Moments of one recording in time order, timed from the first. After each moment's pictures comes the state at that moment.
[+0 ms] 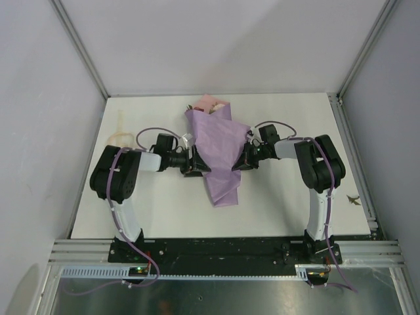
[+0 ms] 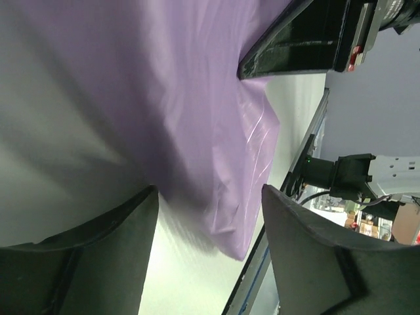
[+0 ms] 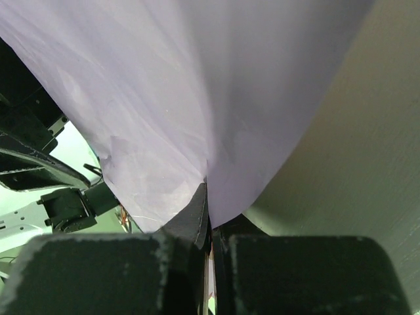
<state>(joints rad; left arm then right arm) -0.25 1.87 0.84 0.16 0.93 -0.56 0.33 2.07 1.15 -0.10 -0.78 0.59</state>
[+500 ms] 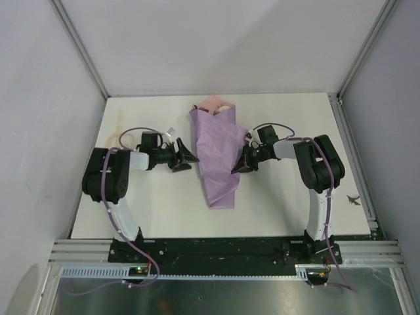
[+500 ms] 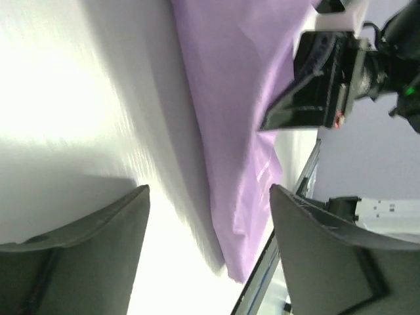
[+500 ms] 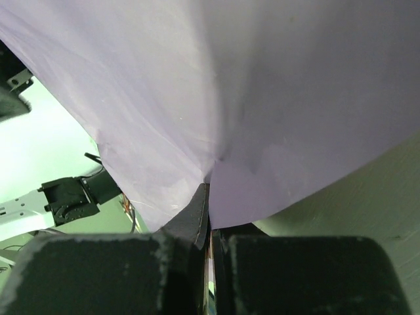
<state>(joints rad) -0.13 1.89 0.86 0.23 0.89 -0.62 0.34 2.07 1.16 -0.16 -0.81 0.57</state>
